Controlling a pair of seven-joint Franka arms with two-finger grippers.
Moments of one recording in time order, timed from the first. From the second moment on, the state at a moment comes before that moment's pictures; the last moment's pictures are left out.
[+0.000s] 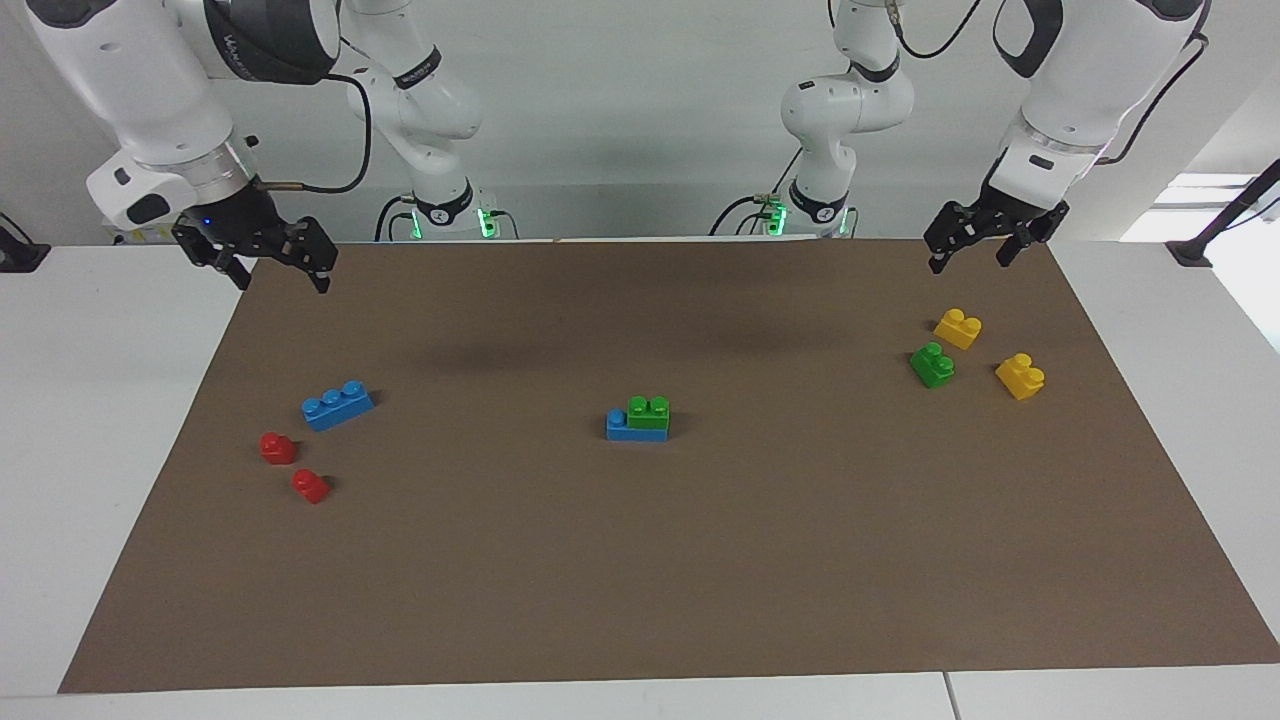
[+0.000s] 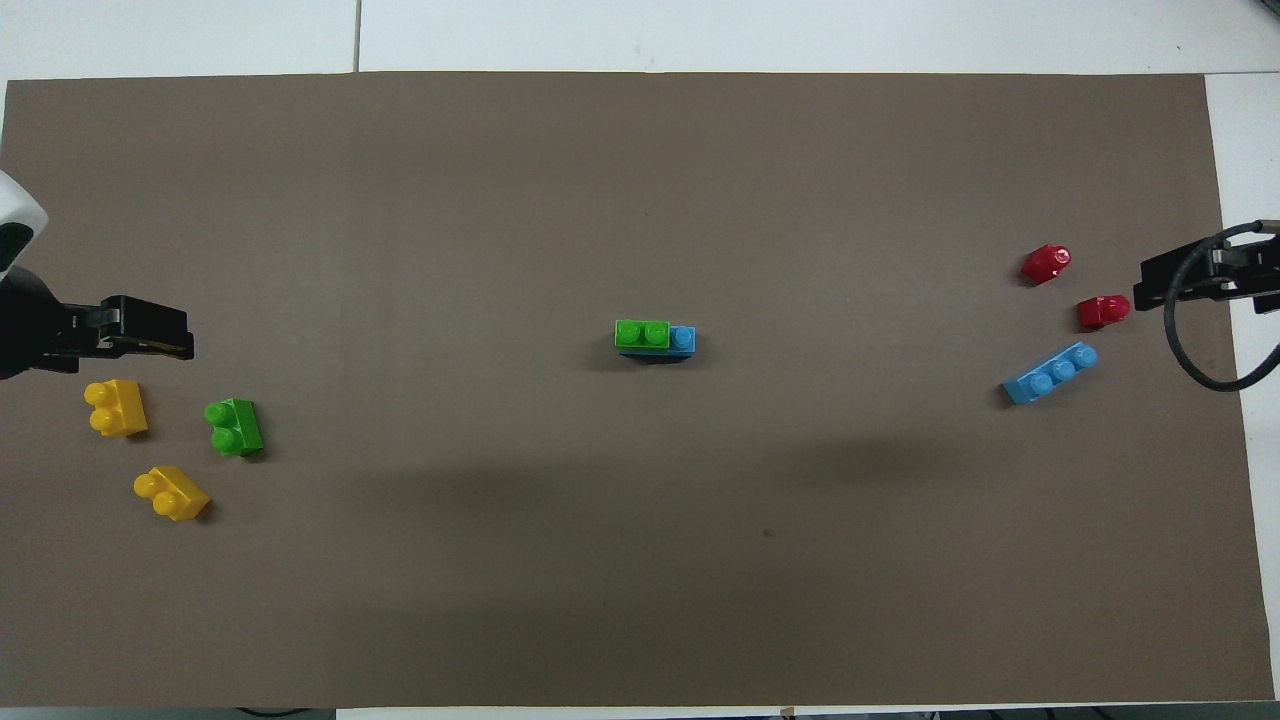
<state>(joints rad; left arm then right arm) 0.09 -0.10 -0.15 -1.72 -0.02 1.61 -0.10 -0.31 0.03 0.27 -1.56 -0.04 1.54 0.03</state>
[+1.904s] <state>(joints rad) -0.15 -0.12 -0.18 -1.73 -0.10 1.60 -1.06 -0.30 0.02 0.28 -1.59 -0.03 1.62 0.54</state>
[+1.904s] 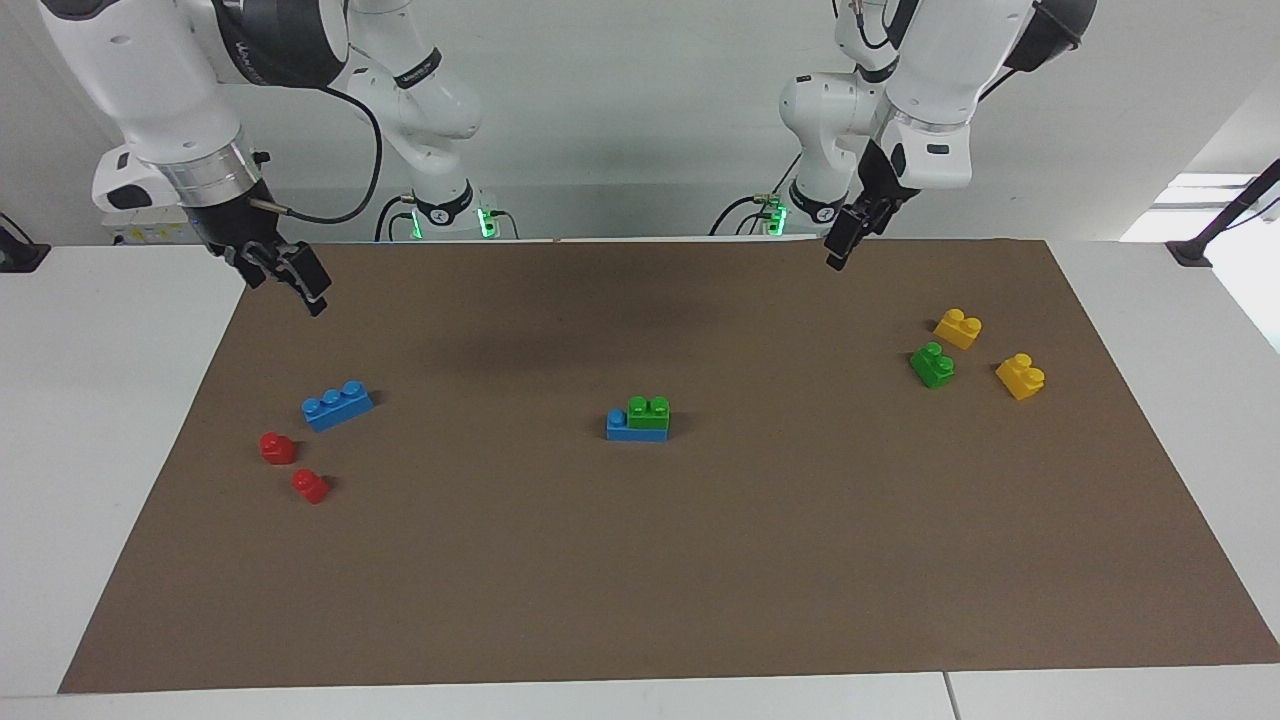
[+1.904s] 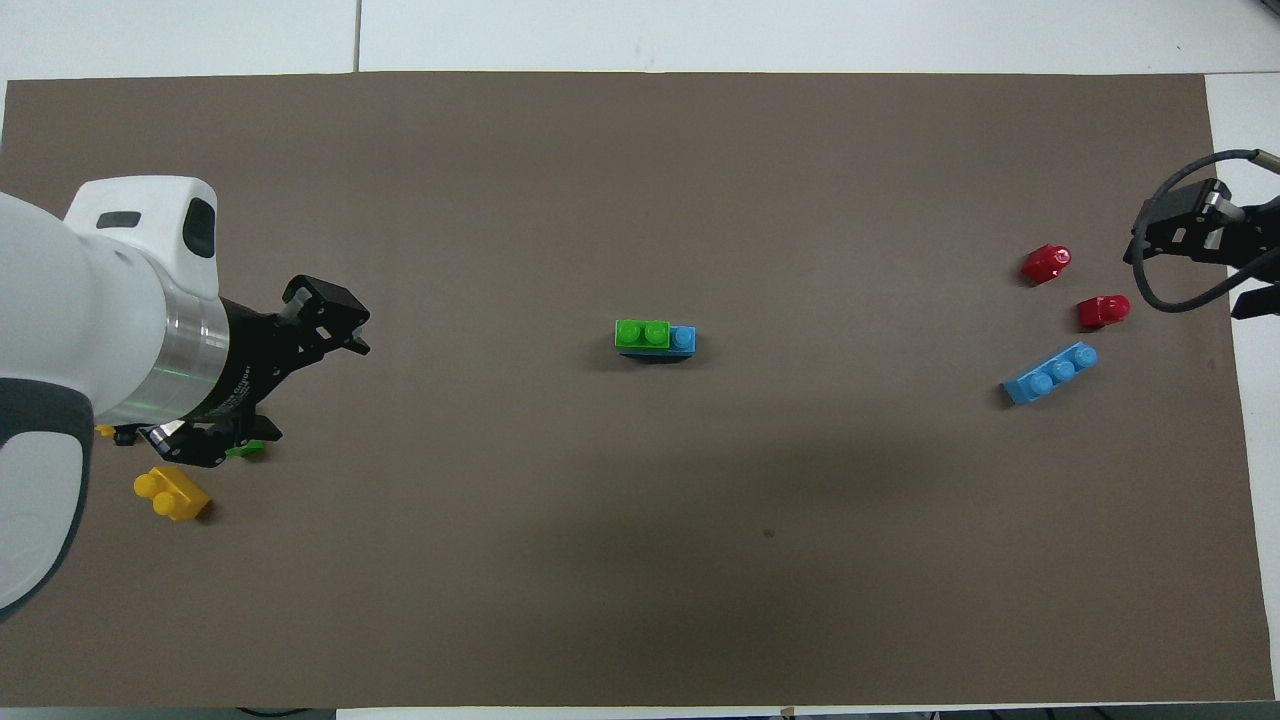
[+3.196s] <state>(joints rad) -0.40 -0.10 -0.18 -1.93 -0.13 1.95 -1.95 -0.28 0.01 0.29 -1.69 0.30 1.62 1.36</state>
